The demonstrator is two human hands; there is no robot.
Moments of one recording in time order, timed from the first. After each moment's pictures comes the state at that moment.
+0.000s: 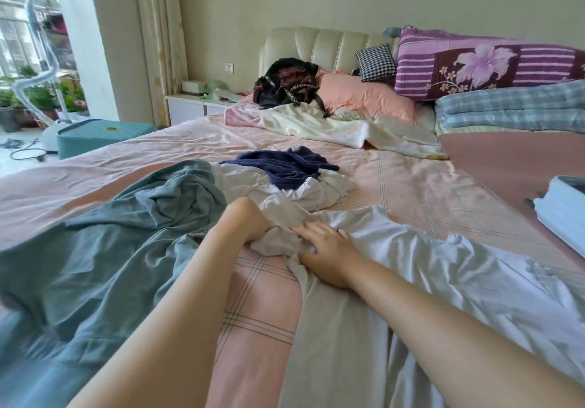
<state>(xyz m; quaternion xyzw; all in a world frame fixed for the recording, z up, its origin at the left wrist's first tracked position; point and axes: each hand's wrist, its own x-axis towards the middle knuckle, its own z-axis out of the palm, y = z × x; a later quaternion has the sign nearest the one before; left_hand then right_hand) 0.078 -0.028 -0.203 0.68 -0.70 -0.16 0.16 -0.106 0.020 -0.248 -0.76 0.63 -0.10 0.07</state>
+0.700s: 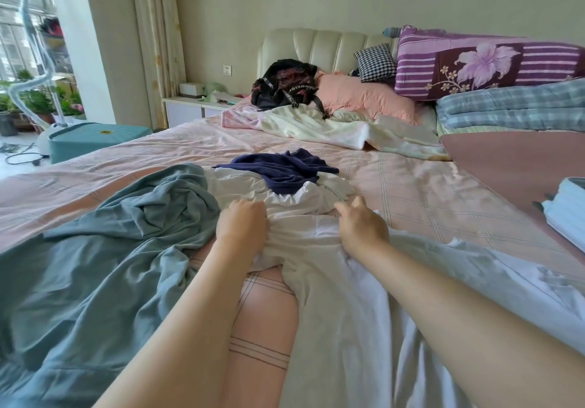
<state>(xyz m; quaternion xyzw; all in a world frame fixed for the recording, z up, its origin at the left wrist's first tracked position) 0.065 -0.046 -0.221 0.62 -0.77 0.01 0.19 -0.159 -0.029 -0.238 -0.64 0.75 -0.16 -0.06</state>
